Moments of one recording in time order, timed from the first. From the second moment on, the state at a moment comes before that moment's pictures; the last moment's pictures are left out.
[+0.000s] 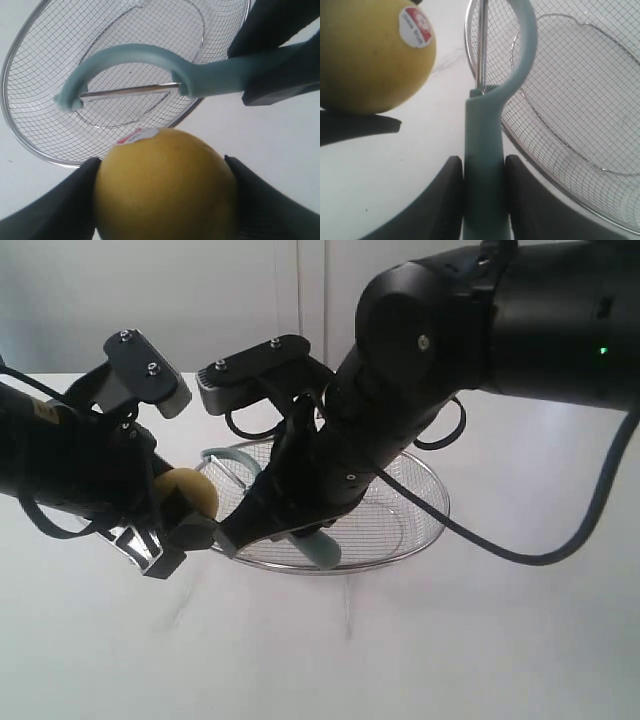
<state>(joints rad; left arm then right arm) -0.59 1.28 -0.87 -0.39 0.58 0.70 0.81 1.61 -1.27 0.10 0.79 -0.07</state>
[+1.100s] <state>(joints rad) -0.59 1.28 -0.87 -0.39 0.58 0.70 0.81 1.41 -1.27 0.13 0.86 -0.10</state>
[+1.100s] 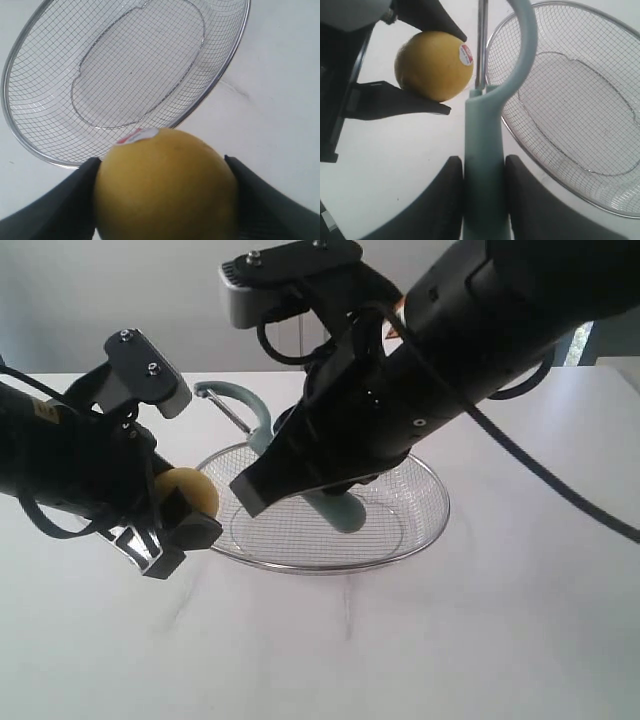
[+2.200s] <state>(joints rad) -0.59 1.28 -0.87 -0.39 0.58 0.70 0.81 1.63 -1.27 0.17 0.80 -0.10</state>
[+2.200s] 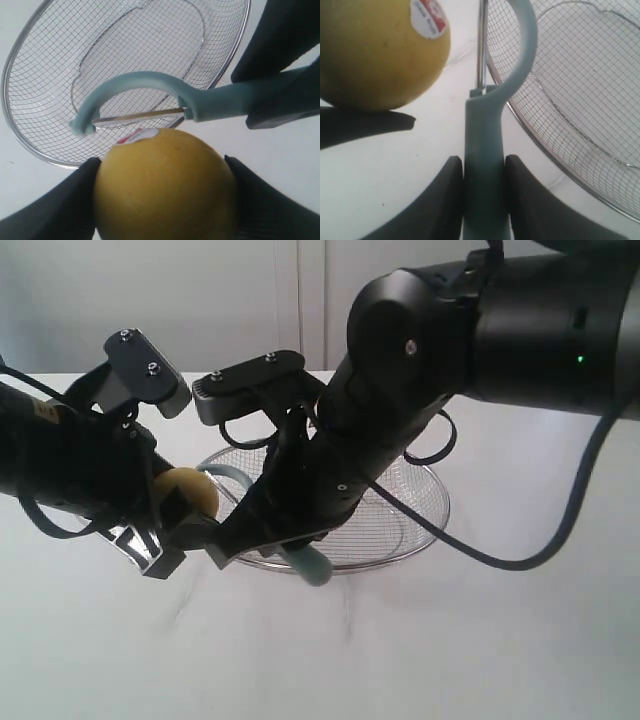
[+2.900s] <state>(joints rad) -0.59 1.28 -0.87 -0.40 0.58 0.70 0.81 1.56 -1.27 0.18 0.79 -0.11</state>
